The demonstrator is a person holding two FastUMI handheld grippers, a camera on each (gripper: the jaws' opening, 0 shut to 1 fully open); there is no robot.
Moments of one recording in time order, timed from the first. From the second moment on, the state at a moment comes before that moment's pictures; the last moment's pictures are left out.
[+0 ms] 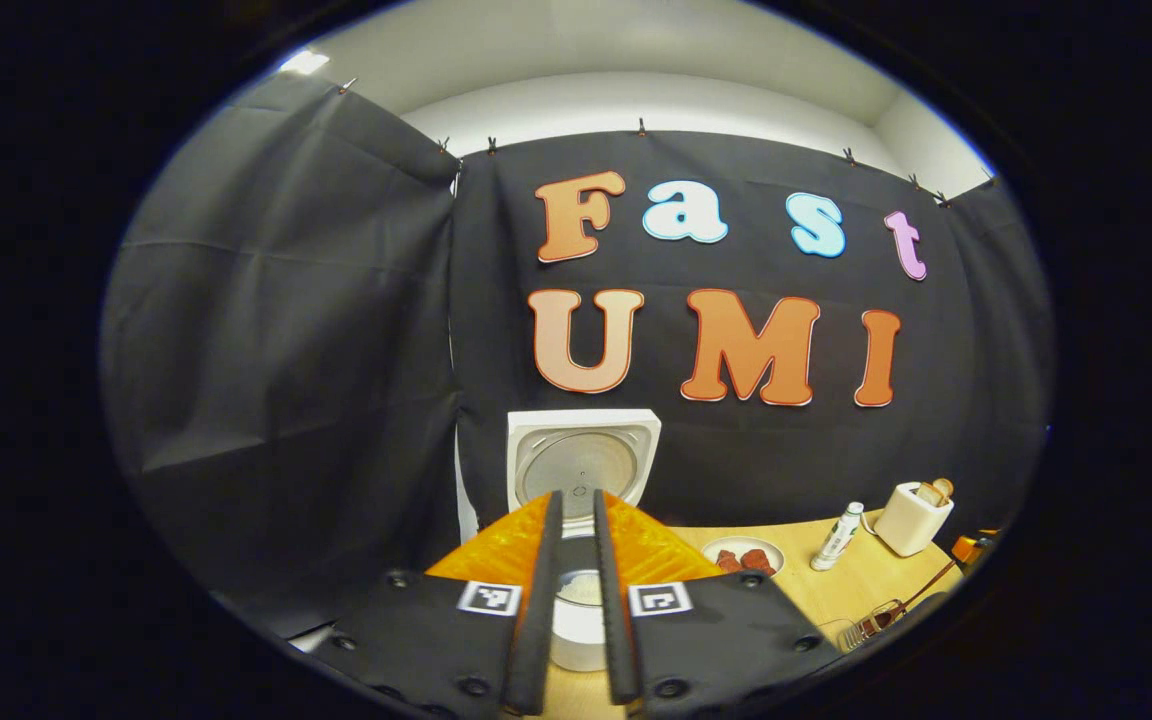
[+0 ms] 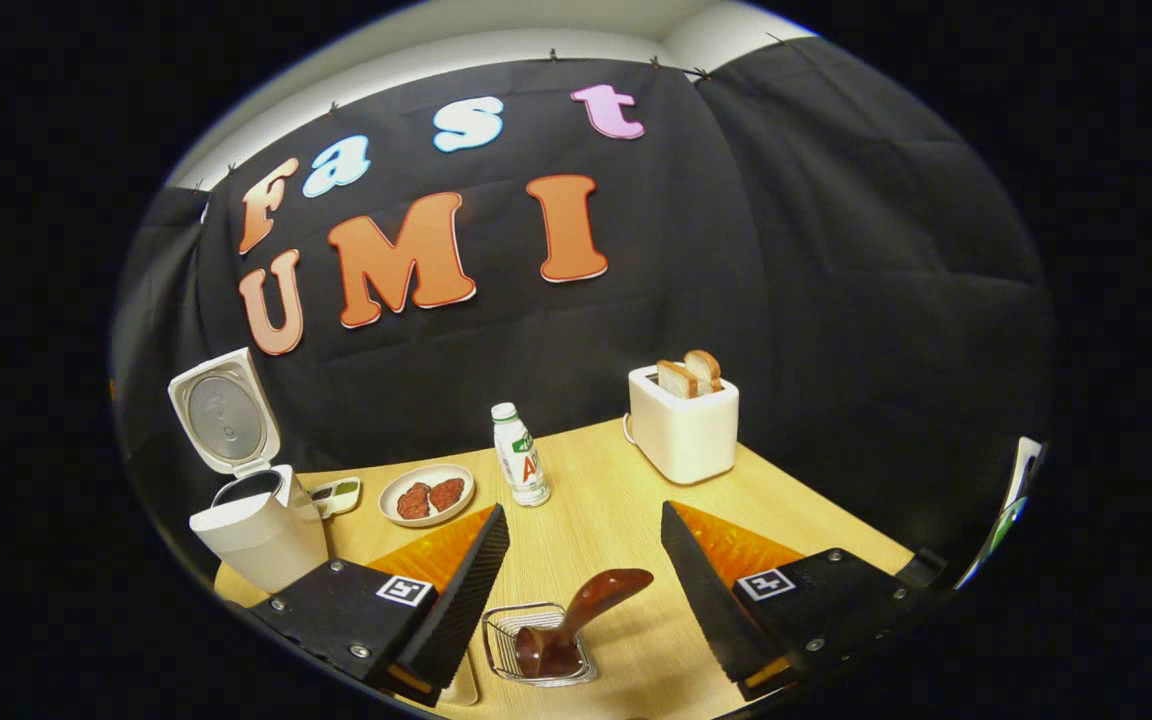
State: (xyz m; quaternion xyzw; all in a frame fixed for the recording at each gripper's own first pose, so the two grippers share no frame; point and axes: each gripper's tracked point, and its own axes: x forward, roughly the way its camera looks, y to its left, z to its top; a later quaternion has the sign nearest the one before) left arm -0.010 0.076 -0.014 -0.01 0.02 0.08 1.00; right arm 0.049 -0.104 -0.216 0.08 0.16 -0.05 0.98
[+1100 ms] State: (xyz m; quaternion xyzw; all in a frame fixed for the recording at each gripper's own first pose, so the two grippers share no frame) left arm -0.041 0.094 -0.032 -0.02 0.05 0.11 0.99; right arm 0.054 -0.073 -0.278 0.26 0.24 -0.03 0.93
